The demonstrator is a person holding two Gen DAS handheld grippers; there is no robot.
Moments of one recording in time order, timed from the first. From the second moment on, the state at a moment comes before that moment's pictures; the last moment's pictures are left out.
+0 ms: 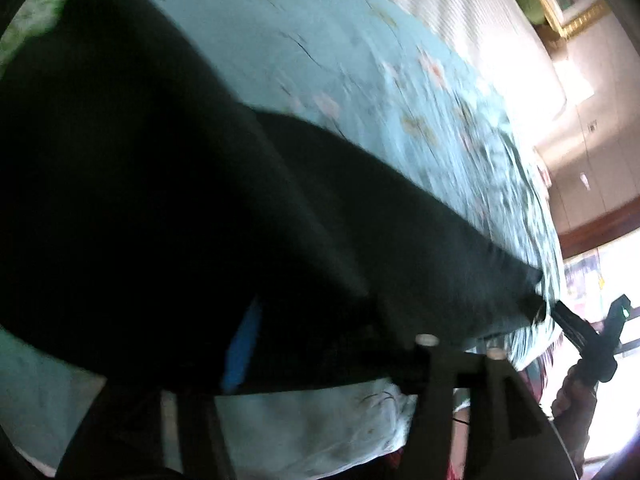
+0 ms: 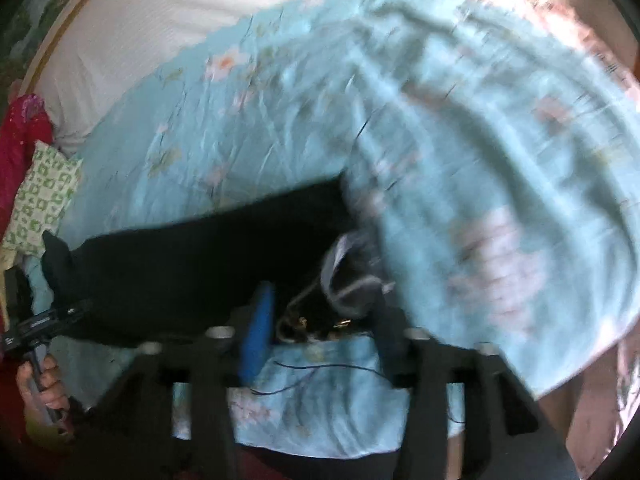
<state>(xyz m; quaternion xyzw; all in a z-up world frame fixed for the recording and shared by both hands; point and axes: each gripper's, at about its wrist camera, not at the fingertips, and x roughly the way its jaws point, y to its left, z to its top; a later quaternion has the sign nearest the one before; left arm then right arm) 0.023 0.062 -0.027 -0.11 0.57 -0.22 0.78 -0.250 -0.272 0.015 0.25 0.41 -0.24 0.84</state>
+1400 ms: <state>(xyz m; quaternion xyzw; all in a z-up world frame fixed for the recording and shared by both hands) 0.097 0.198 0.019 -0.26 0.50 -0.12 0.82 0.002 0.007 -0.004 0.03 0.46 0.21 0.86</state>
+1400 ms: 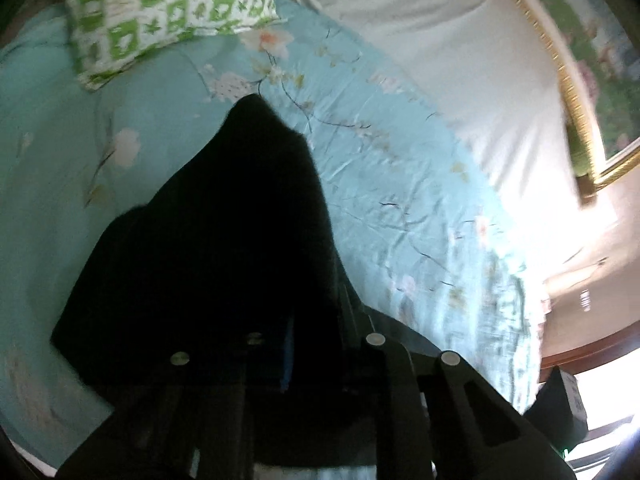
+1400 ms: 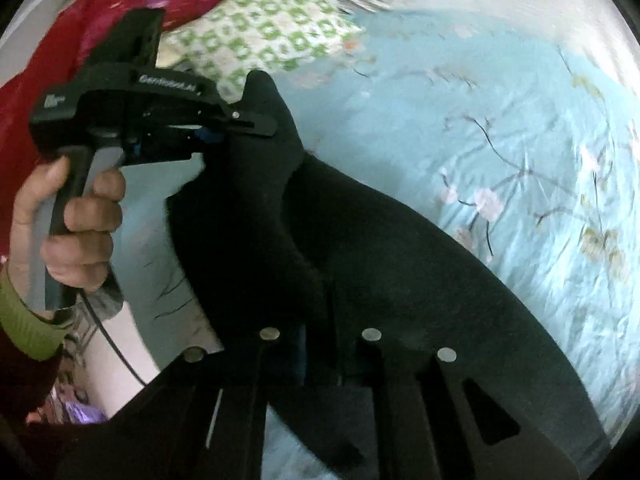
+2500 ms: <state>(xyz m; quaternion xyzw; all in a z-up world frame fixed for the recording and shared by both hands) 0.017 0.283 -0.027 -0.27 0.48 -0.05 0.83 0.002 0.026 0.011 0.02 0.48 0.23 0.84</state>
